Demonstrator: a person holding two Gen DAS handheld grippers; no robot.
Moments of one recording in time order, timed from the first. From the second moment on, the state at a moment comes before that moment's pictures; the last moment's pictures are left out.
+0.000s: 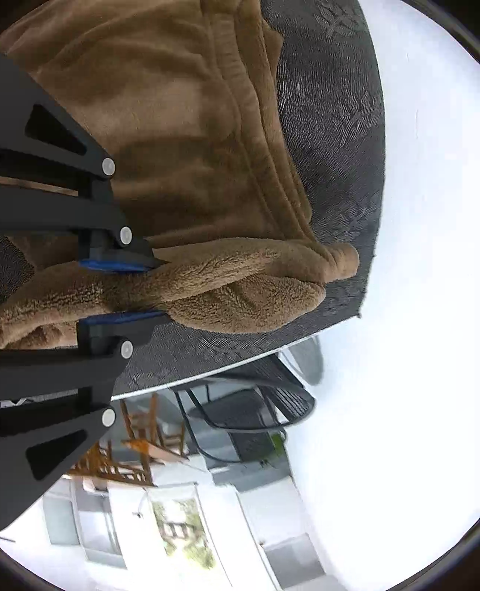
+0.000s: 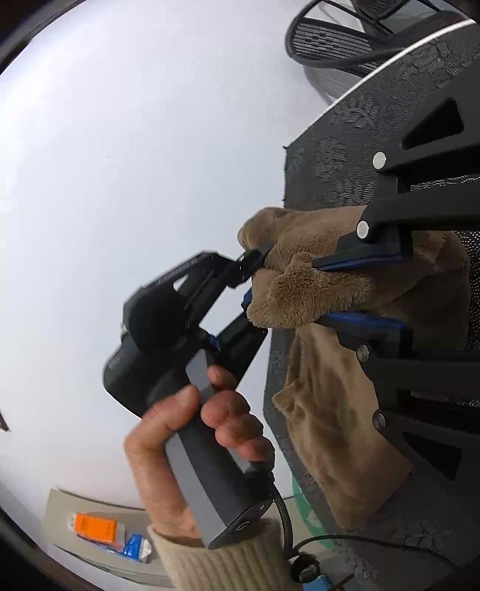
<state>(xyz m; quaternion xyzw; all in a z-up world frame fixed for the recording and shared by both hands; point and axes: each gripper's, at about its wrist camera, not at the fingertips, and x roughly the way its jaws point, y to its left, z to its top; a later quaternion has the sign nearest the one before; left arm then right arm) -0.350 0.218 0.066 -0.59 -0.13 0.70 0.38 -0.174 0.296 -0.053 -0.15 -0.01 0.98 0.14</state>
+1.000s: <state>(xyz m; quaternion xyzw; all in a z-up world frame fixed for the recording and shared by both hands) -0.365 -0.071 0.011 -0.52 -0.34 0.72 0.29 -0.269 0.096 -0.074 -0.22 -0.11 0.97 -0.03</state>
